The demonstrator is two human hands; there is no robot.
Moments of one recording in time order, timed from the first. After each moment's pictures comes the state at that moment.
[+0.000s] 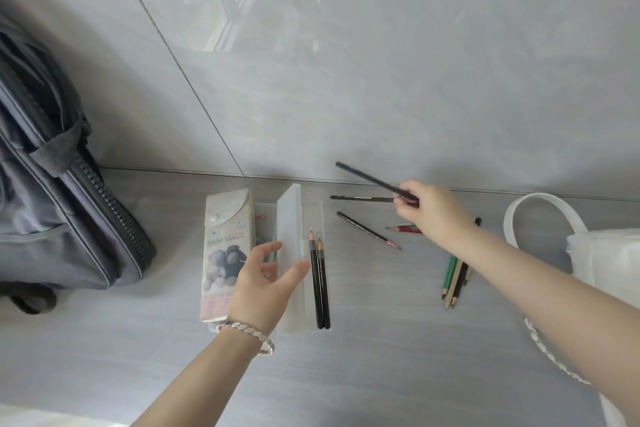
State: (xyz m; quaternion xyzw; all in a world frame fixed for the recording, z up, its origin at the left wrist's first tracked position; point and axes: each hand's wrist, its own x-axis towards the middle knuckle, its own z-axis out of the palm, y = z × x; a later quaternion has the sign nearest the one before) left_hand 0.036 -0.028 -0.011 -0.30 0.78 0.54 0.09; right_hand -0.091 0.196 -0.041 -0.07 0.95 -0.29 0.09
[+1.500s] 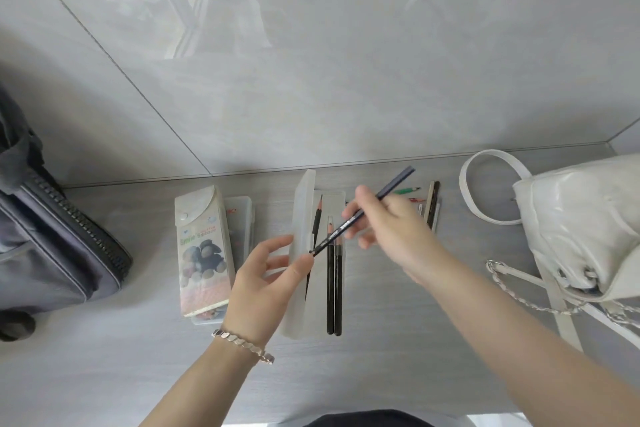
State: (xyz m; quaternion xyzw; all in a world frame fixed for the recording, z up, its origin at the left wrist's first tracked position) left_hand 0.065 0.006 0.015 -0.23 0.75 0.60 0.14; right_hand 0.010 0.170 0.024 0.07 0.73 -0.67 0.16
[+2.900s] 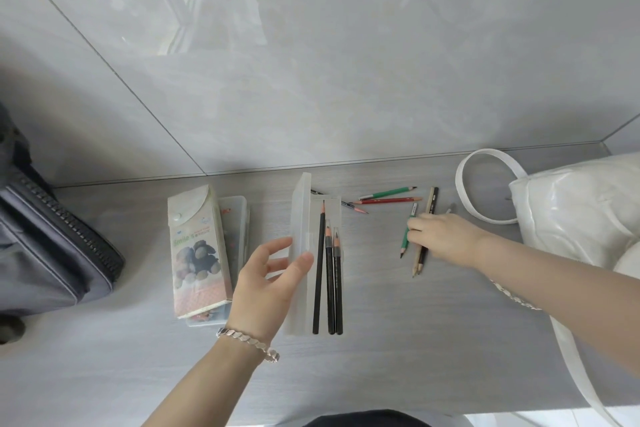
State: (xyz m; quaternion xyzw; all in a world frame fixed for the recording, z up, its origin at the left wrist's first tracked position) left_hand 0.061 0.012 0.002 -0.25 0.73 0.62 0.15; right_hand -0.026 0.288 -0.082 -0.36 0.92 0.07 0.15
